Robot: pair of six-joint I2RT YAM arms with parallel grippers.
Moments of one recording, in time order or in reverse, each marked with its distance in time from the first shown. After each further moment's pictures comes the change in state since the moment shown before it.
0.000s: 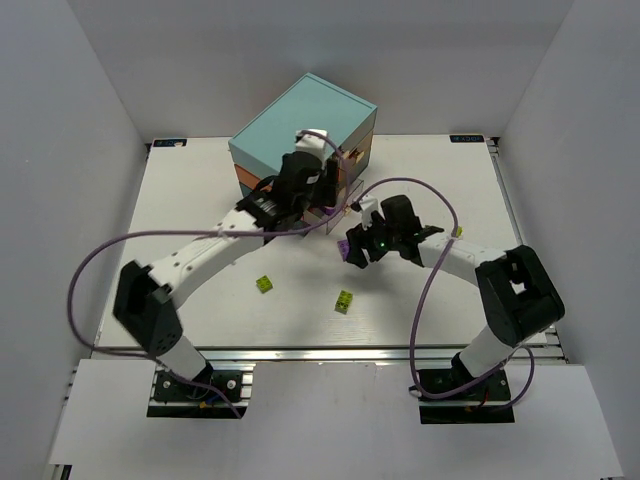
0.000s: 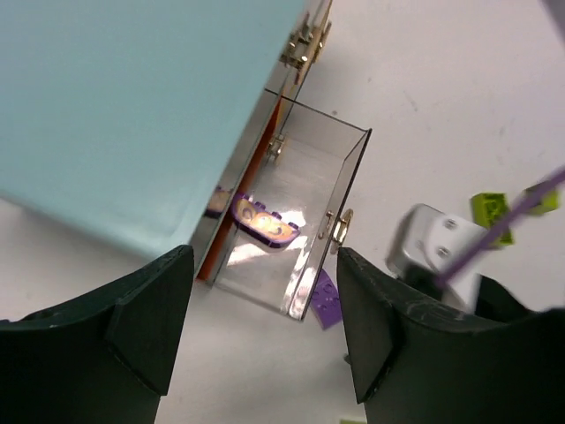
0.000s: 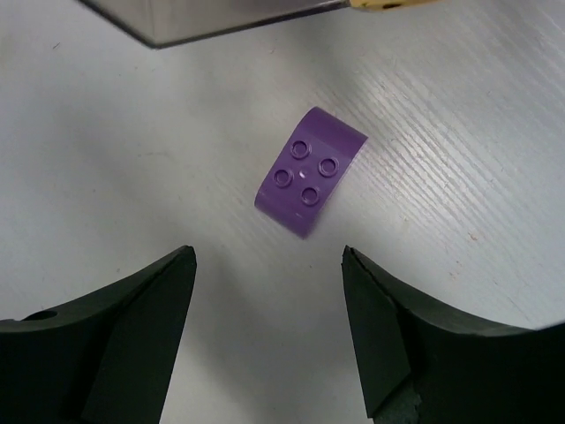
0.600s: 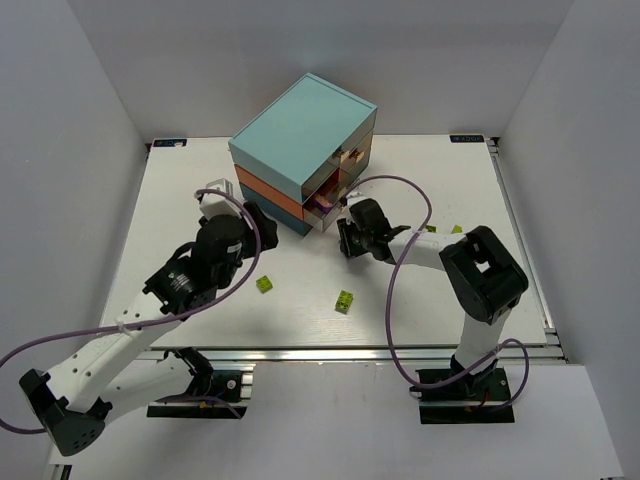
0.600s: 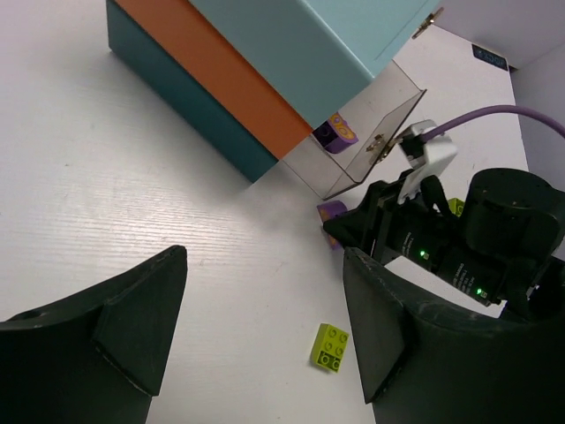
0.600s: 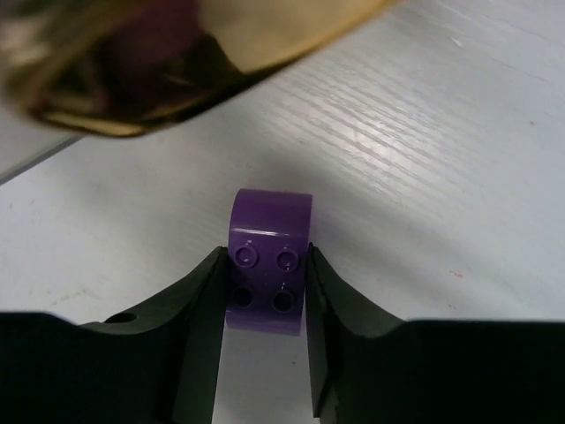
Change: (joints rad) left arm -0.011 -0.706 -0.477 -0.188 -0.145 -0.396; right arm 0.133 0.223 0.120 0.101 0.423 0.277
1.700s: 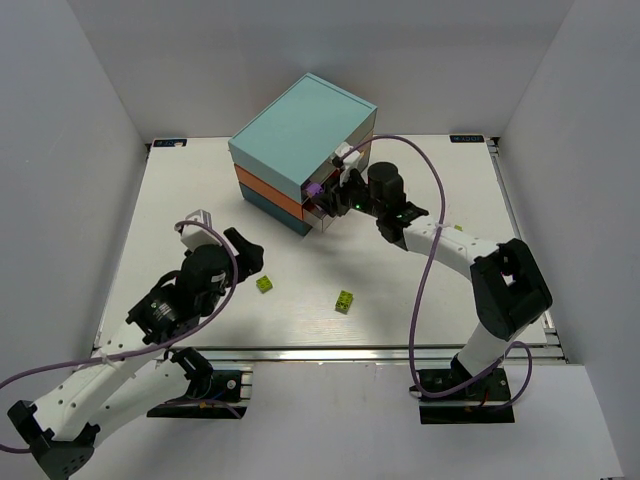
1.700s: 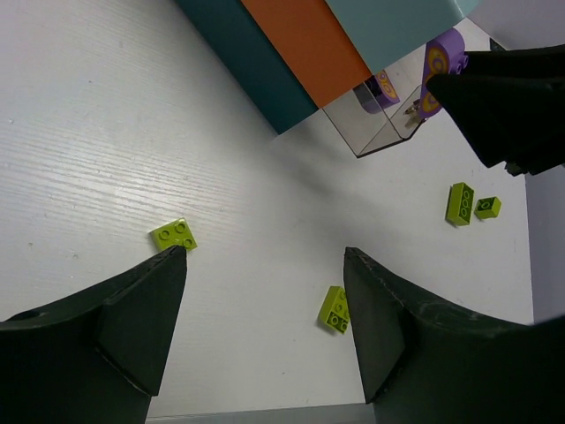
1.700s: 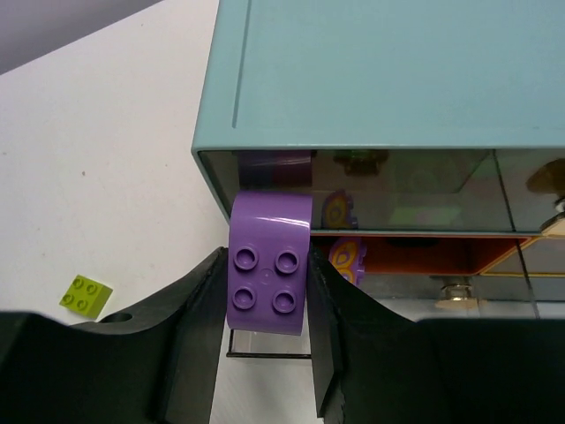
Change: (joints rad) left arm 0.000 -0.225 -0.183 -0.120 0.002 -0.182; right arm -0.029 -0.149 0.134 0.299 -0.407 -0.181
